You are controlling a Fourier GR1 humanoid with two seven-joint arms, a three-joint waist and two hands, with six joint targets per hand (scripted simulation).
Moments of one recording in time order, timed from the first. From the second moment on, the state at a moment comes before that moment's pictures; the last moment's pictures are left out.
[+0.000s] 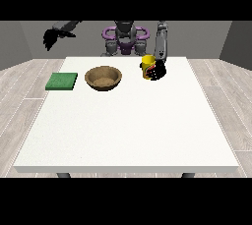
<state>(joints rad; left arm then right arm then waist) -0.42 0.08 0.18 -0.67 -0.16 0.37 -0.88 -0.18 -0.34 -0.30 -1.37 -0.26 0.37 -0.23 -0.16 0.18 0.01</state>
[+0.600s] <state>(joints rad) -0.63 0.35 0.02 -0.69 -0.47 0.42 -0.37 -0.16 -0.33 -0.30 -1.22 -0.22 0.36 -0.23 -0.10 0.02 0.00</state>
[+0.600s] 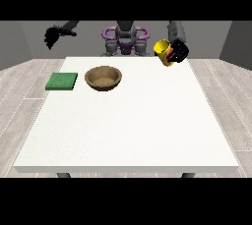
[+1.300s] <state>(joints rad) -0.81 0.26 -0.21 -0.69 -0.88 0.50 0.09 -0.20 -0.36 -0.31 -1.13 -0.24 0.42 -0.25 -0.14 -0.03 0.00</state>
